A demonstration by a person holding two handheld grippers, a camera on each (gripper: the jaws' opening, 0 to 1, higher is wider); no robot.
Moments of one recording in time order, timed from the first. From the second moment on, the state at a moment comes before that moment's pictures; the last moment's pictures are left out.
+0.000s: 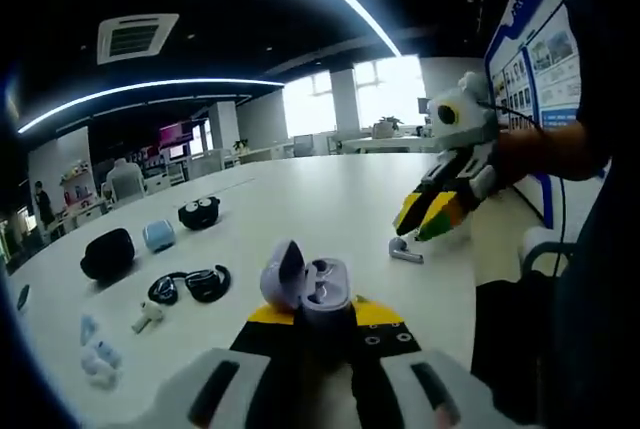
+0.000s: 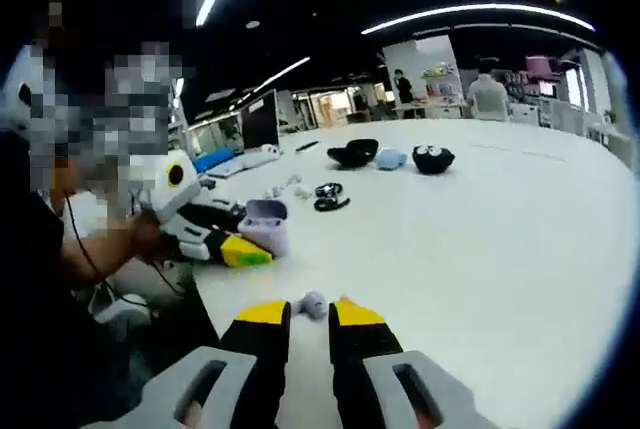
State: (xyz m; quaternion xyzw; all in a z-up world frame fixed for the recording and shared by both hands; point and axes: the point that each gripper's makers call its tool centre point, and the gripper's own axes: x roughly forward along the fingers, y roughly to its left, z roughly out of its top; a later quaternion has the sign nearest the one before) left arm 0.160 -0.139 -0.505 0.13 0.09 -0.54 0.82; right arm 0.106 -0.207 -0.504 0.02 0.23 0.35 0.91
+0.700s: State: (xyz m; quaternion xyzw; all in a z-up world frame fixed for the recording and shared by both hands) left arm 0.159 -0.141 -0.506 0.12 0.11 -0.55 0.82; right arm 0.123 -0.210 -0.509 0.00 0.23 0.38 0.89
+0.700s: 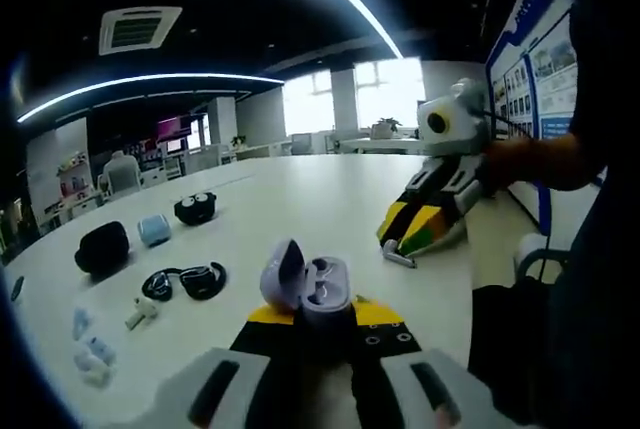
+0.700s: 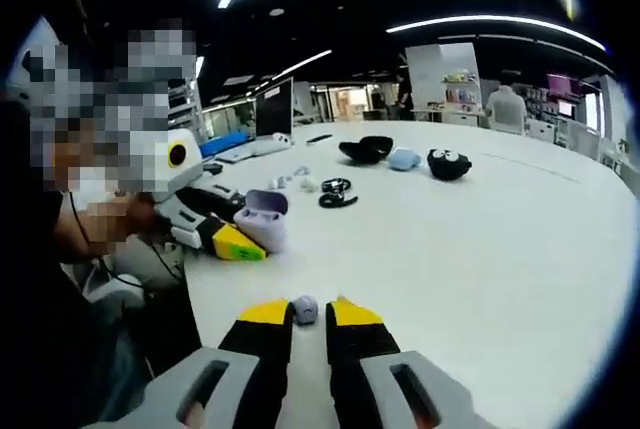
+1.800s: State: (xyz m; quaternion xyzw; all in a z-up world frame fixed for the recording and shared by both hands) left arm 0.160 -0.147 -0.508 0.09 0.14 -0.56 0.81; right arm 0.151 -0.165 -0.456 -0.20 0.03 0.35 0.91
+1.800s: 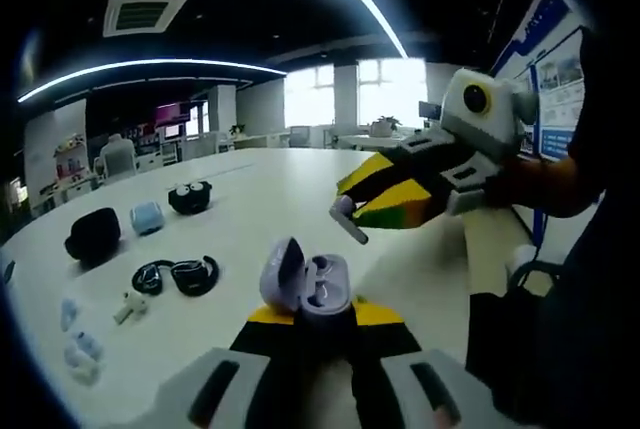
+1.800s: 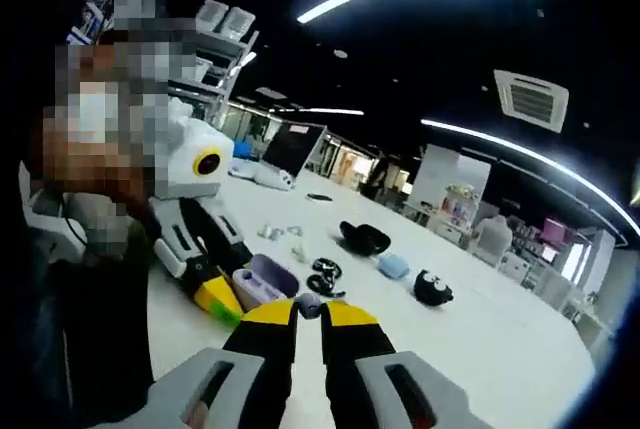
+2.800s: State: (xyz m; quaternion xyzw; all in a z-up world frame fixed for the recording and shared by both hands) left arm 0.163 -0.151 -0.509 0.10 0.17 -0.55 0.81; right arm 0.154 -0.130 -0.459 -0.37 -0.06 0.30 0.88
